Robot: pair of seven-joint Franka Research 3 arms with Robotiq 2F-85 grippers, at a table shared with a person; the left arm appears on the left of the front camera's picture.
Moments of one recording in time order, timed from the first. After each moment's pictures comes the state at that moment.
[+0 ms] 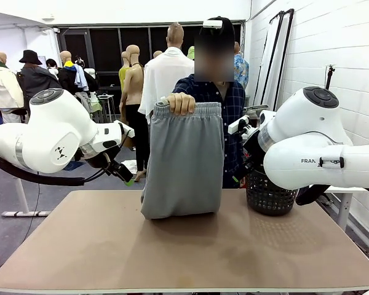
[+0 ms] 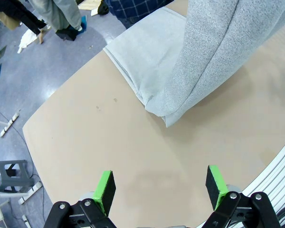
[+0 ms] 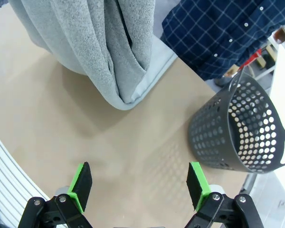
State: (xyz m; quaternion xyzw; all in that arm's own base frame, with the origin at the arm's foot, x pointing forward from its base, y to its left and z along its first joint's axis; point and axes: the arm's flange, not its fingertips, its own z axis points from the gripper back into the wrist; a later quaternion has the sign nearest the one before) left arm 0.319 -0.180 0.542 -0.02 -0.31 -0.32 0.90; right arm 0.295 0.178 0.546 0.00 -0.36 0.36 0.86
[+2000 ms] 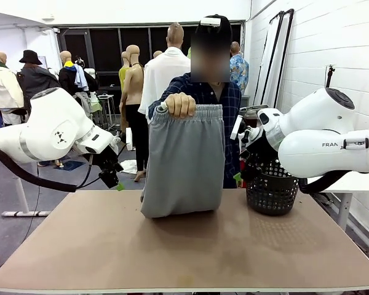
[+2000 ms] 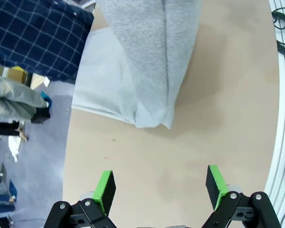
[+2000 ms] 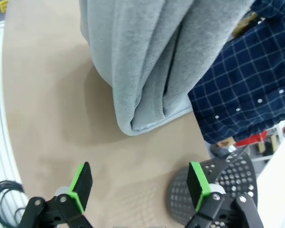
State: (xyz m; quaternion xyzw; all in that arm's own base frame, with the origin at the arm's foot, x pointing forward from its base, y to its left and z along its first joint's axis) left arm 0.377 -0.154 0.528 -0.01 -0.28 -0.63 0.72; right arm 0.318 0.159 0.547 0.01 -0.40 0.57 0.71
